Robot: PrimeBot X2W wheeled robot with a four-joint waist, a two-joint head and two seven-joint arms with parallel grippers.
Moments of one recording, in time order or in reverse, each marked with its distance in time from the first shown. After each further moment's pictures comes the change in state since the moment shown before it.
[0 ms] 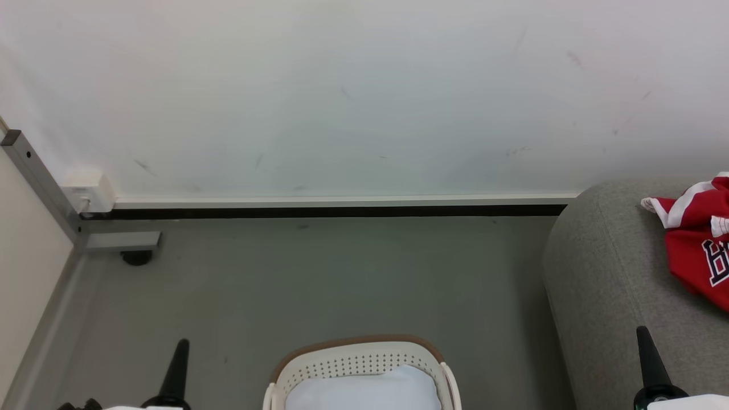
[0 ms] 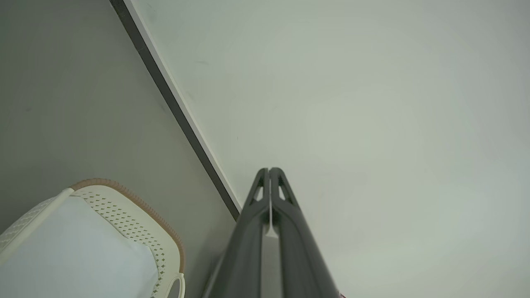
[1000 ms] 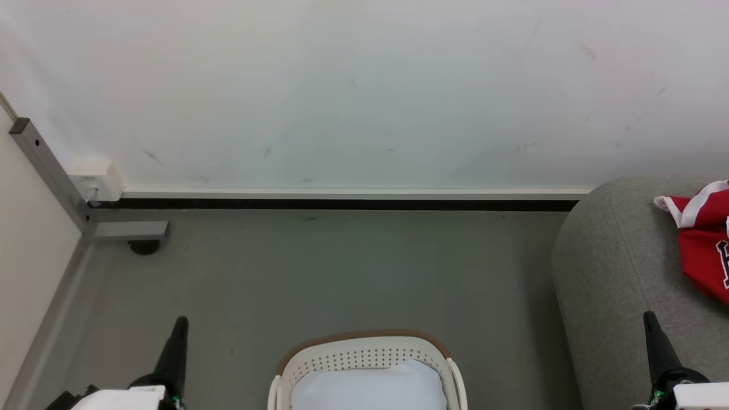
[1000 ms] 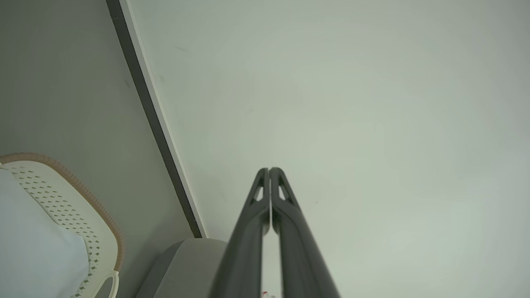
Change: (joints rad) left arm -0.053 -0.011 0.029 -0.002 -0.220 -0.003 0.065; right arm -0.038 0.000 -0.034 -0.007 0.248 0.000 0.068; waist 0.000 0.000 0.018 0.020
